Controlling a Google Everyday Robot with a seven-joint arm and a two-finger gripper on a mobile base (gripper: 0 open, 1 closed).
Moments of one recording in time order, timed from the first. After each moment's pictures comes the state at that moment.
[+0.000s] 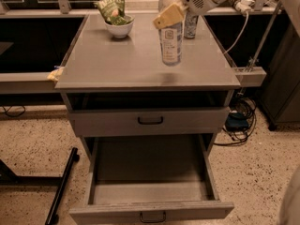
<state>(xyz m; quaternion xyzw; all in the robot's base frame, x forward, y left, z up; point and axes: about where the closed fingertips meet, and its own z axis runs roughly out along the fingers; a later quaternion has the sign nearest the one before) 0.701 -0.065 1.019 -0.50 0.74 0.13 0.44</state>
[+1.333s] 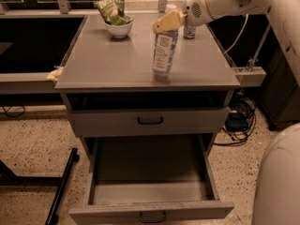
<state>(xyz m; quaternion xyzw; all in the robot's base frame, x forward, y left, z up) 0.734 -0.067 0.981 -0.39 0.78 0.26 0.42</state>
